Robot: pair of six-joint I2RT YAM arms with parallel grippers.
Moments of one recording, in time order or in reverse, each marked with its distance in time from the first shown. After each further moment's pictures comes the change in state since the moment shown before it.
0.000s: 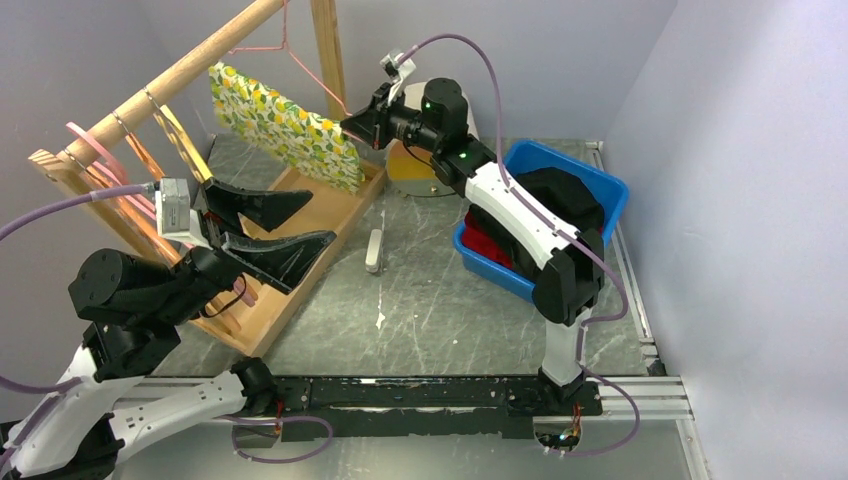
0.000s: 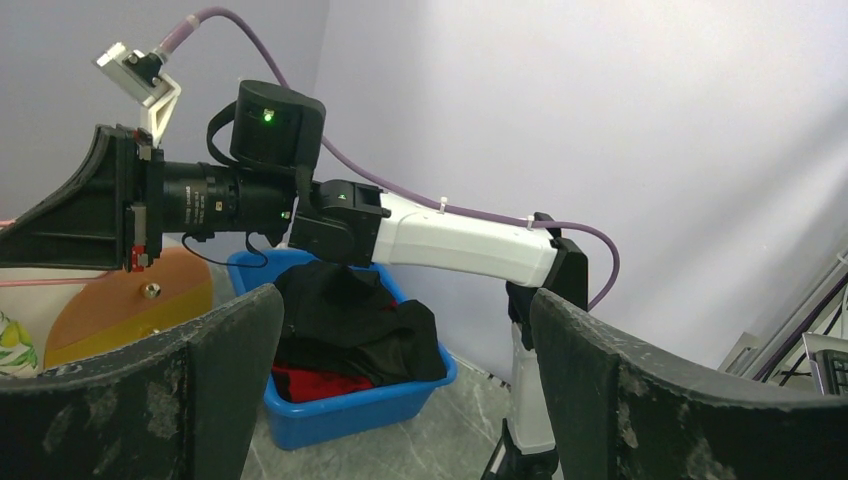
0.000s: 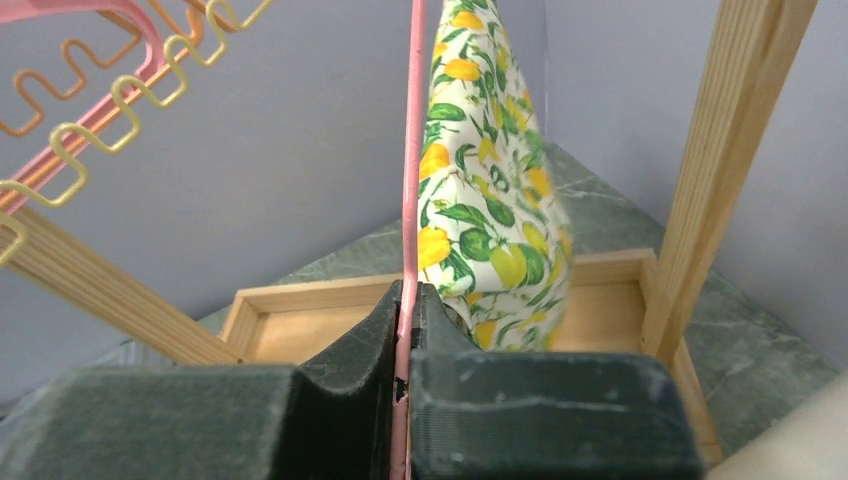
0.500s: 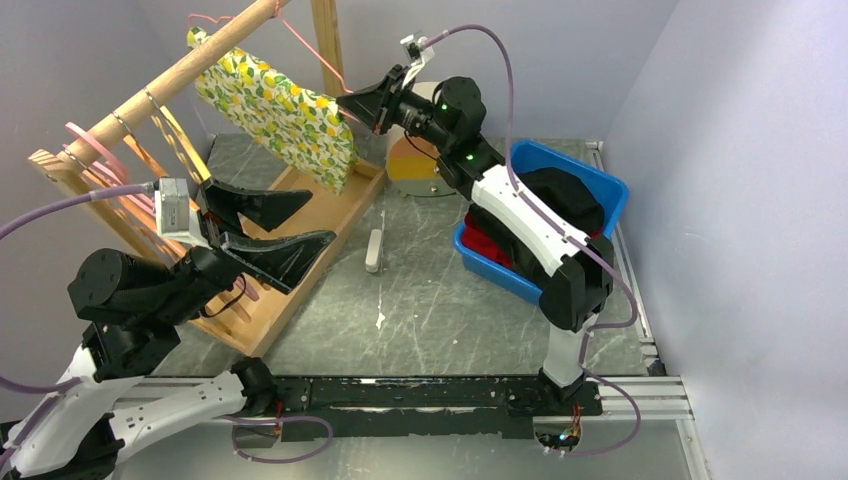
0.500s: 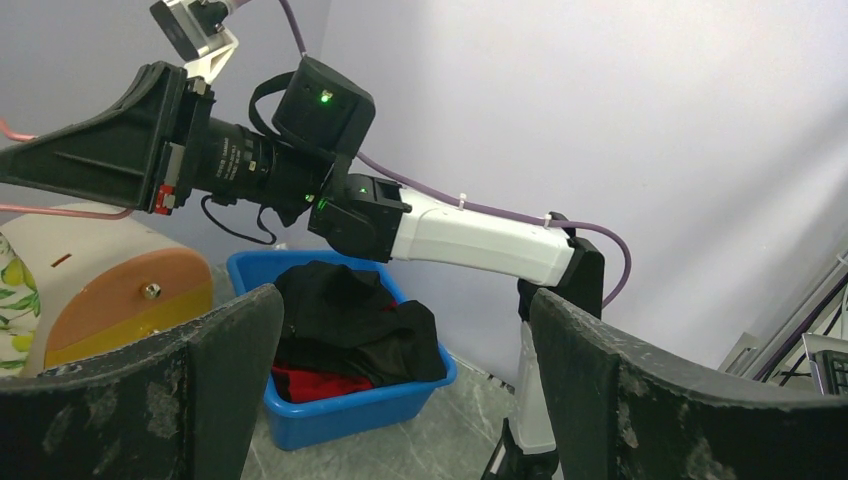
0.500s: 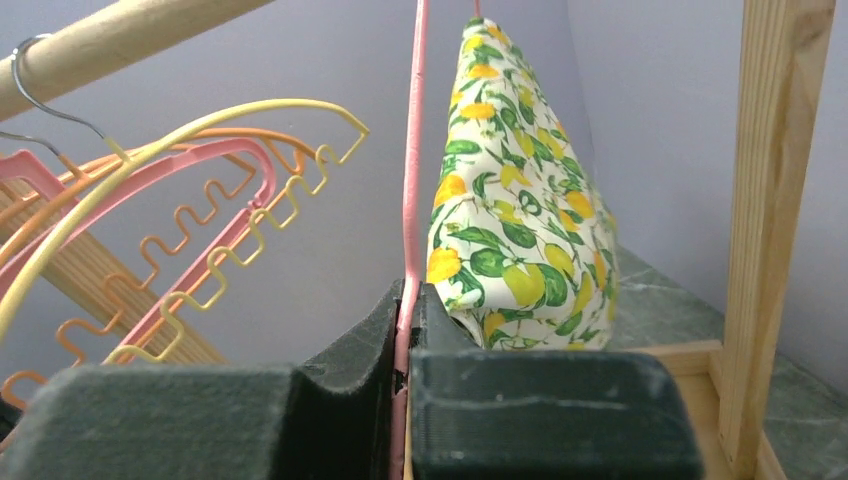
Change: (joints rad) left arm 0.000 0.001 0.002 0.000 -0.001 0.000; right arm 0.010 -0.051 -0.023 0.214 0.029 0.226
